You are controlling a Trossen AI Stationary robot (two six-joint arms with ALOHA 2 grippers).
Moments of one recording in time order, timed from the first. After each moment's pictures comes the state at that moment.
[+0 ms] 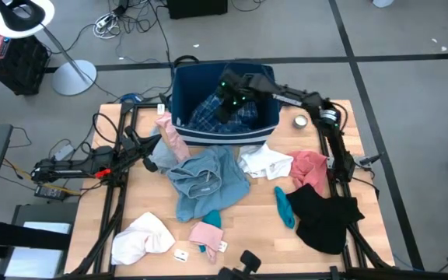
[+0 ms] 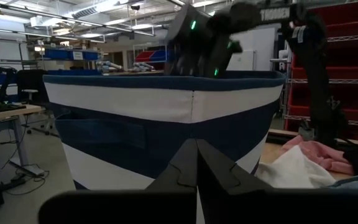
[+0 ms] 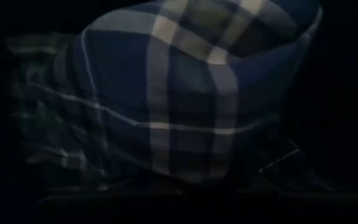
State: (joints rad) left arm 0.01 0.01 0.02 0.19 -0.57 0.10; right arm -0.49 2.14 1.99 -0.90 -0.03 0.17
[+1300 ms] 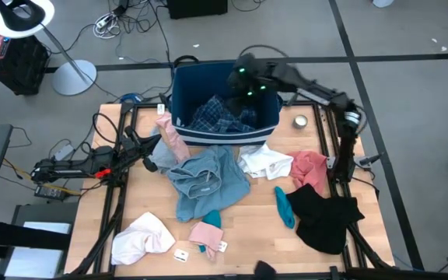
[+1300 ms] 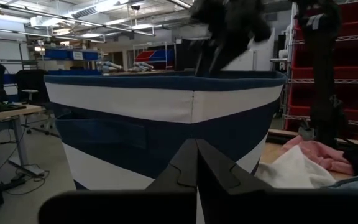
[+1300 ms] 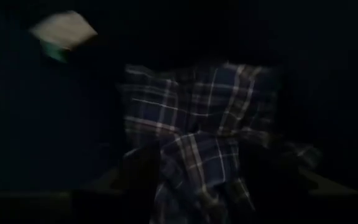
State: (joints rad) left arm 0.01 0.01 0.02 0.19 -0.57 0.10; right arm -0.49 1.87 1.99 -0.98 -0.13 0.10
